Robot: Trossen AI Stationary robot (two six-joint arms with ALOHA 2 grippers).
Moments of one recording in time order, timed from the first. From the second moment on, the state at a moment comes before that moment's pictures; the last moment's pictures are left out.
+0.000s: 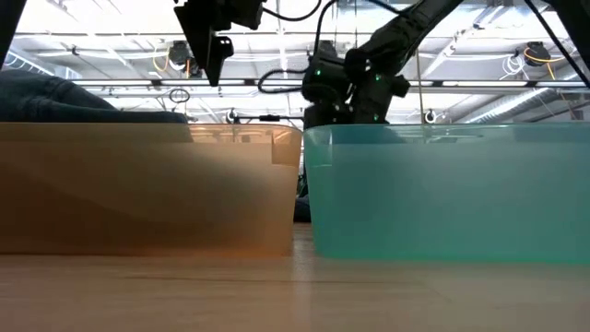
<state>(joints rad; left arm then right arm) 0.22 1.75 1.85 -1.57 0.03 0.17 -0.21 1.91 1.20 -0.47 -0.25 -0.62</state>
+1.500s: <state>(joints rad) 0.22 1.75 1.85 -1.57 0.02 0.18 -0.16 1.52 1.20 -0.53 -0.24 -0.36</state>
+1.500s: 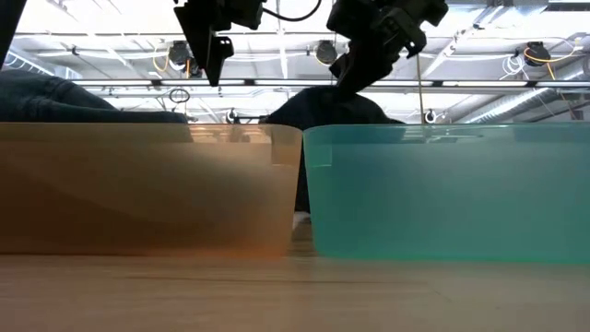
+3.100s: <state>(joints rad) 0.26 1.71 2.07 -1.57 0.06 0.32 -0.22 1.39 1.59 -0.69 -0.46 -0.16</state>
